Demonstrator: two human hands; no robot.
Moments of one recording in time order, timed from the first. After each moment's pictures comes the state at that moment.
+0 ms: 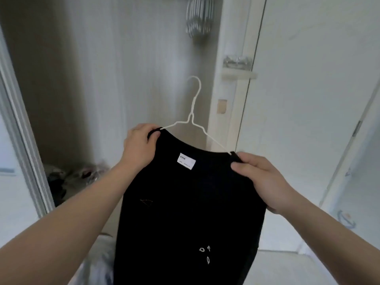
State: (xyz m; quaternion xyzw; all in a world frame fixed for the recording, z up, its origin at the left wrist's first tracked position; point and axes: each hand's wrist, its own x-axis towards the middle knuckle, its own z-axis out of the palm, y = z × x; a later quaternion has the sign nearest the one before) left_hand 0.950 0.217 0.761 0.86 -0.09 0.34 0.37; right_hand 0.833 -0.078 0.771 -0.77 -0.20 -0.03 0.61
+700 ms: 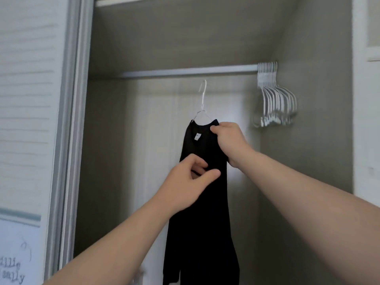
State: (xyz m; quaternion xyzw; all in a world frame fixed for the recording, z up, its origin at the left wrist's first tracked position) left_hand 1.057 0.320 0.911 0.80 -0.18 0.35 0.47; right_hand 1.114 0.192 1.008 -0.69 -0.26 -0.20 0.65
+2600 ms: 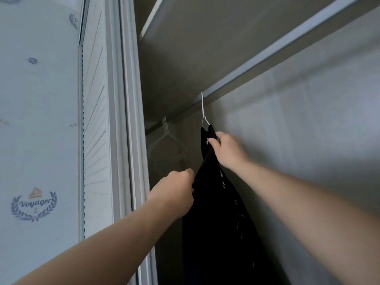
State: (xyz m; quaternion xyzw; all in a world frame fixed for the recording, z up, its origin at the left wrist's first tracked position) left_hand 1.138 0.546 1.018 0.92 0.24 0.29 -0.06; right_hand 1.346 0.515 1.069 -0.66 -0.45 -0.29 0.52
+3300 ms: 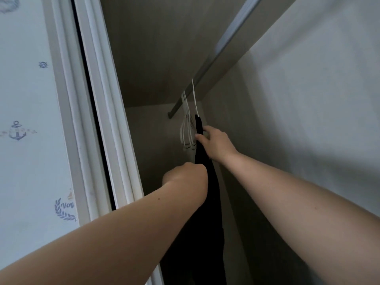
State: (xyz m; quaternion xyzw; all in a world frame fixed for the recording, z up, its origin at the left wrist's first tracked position) left_hand 1.211 0.622 1.033 0.87 0.44 0.08 -0.20; right_hand 1.375 0.697 1.055 -0.57 -0.56 -0.08 0.60
